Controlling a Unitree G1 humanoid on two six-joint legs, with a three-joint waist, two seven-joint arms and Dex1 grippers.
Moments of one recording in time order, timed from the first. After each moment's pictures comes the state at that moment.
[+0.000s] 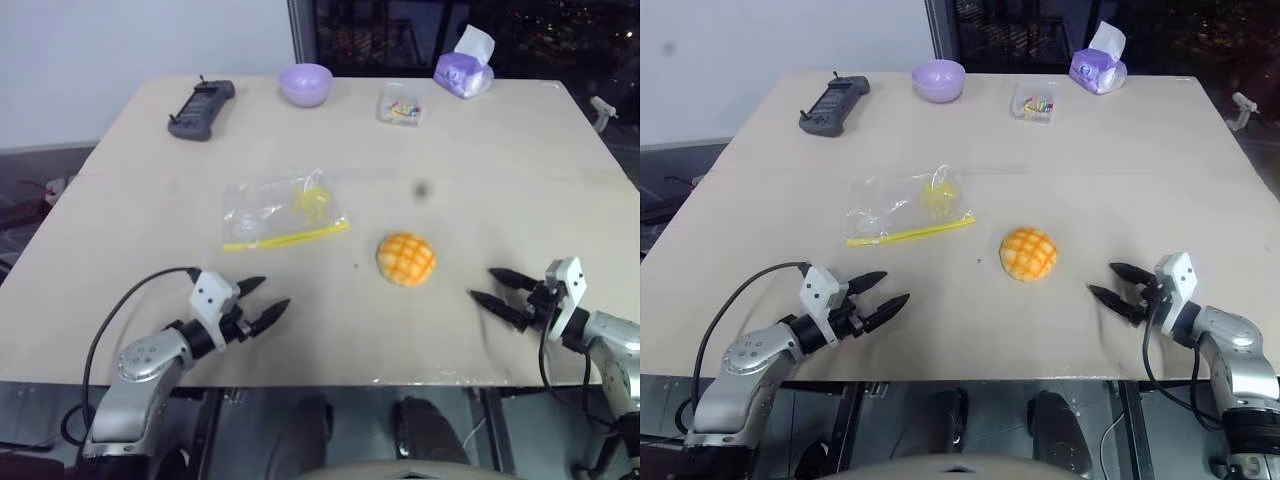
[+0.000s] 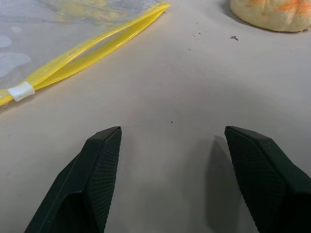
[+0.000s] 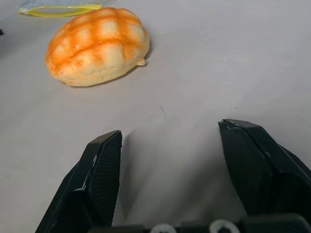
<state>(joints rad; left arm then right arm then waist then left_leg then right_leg) 0.13 0.56 0.14 -0.18 -0.35 0.18 -0.79 -0.03 -0.62 -0.17 0.13 0.43 0.09 1.00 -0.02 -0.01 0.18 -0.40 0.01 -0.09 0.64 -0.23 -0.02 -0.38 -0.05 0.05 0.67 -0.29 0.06</state>
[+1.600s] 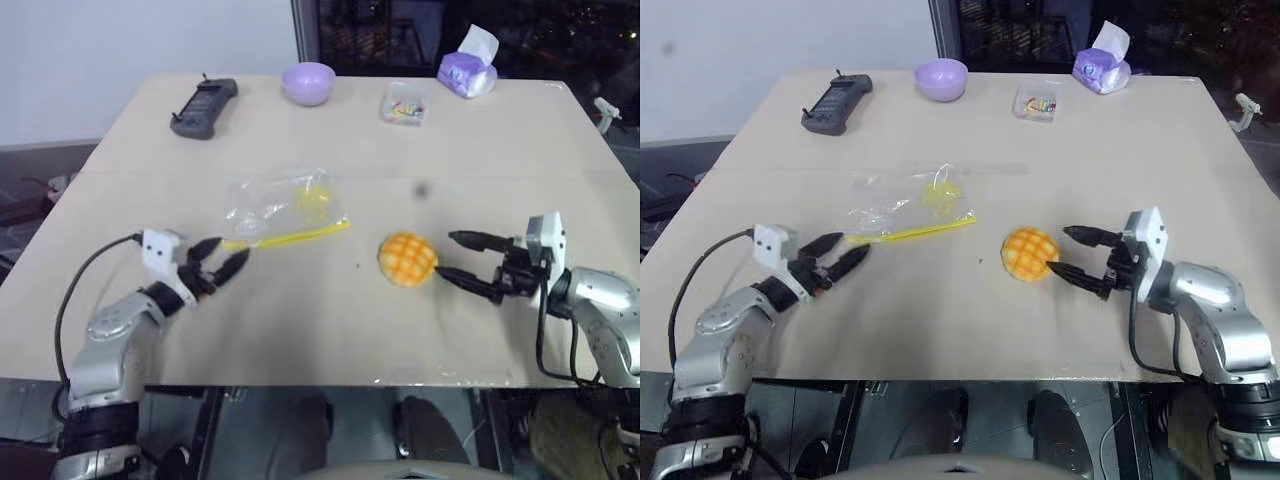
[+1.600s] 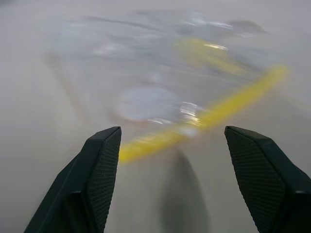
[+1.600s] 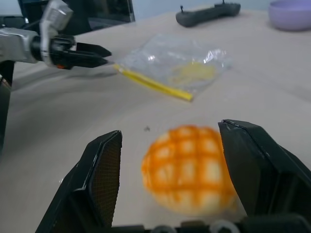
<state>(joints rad) -0.16 0.58 0.33 0.09 -0.48 0.33 -0.70 -0.18 -0.64 -0.10 -0.24 0.53 0.30 1.01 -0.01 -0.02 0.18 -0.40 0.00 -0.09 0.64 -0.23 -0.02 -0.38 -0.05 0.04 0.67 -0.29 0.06</state>
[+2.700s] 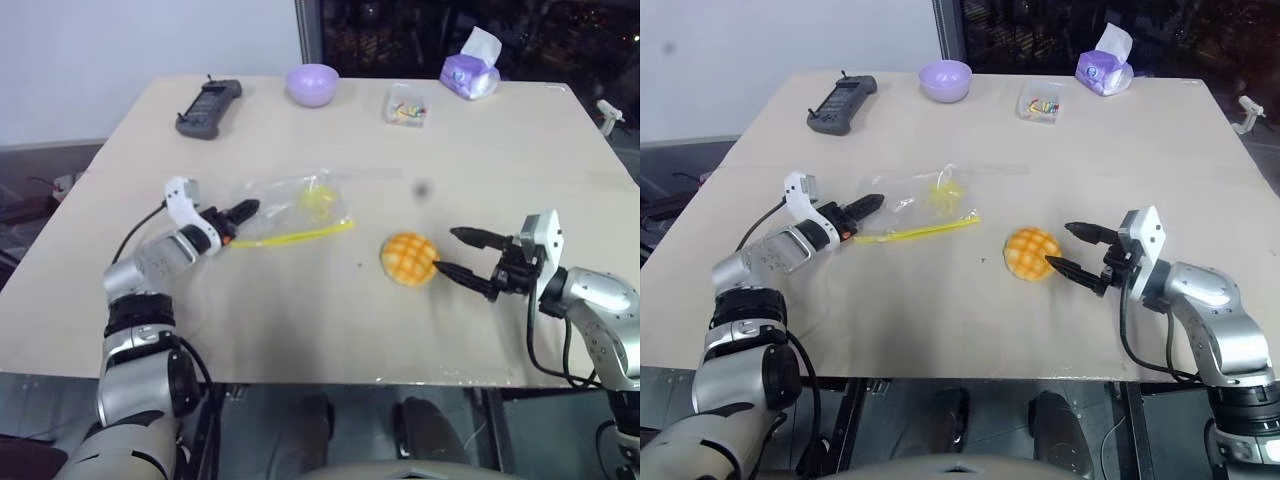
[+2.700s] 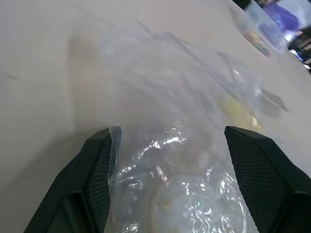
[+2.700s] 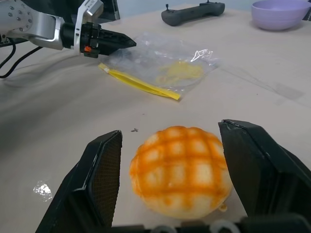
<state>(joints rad) -0.70 0.52 0.36 0.64 -0.52 0.72 -0.62 -0.16 -0.62 -0.09 -0.26 0.49 0.30 0.93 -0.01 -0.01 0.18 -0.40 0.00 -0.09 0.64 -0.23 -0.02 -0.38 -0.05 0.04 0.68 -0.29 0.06</state>
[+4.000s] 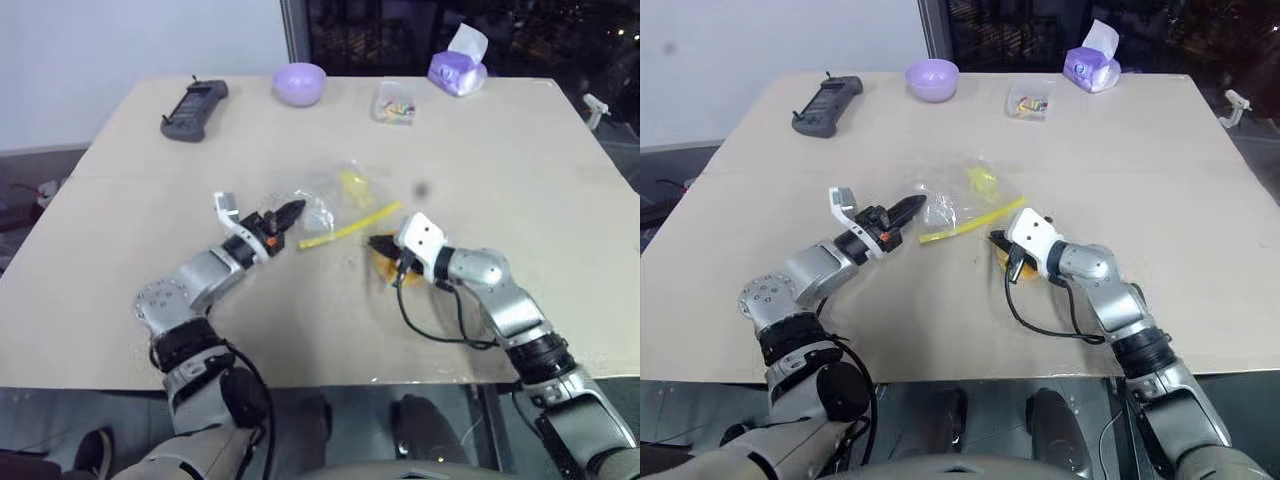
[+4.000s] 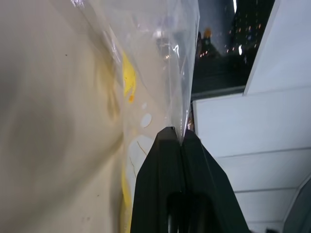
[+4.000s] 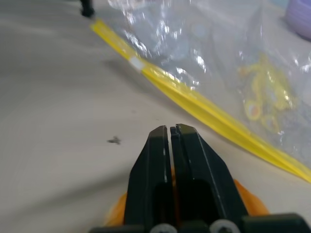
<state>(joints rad) -0.62 0.13 0.79 0.20 -1.23 1.32 -0.04 -0.49 -0.37 0.31 0.06 -0.05 0.12 0.72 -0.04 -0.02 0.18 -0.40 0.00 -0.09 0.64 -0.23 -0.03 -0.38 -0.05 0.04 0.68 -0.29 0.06</state>
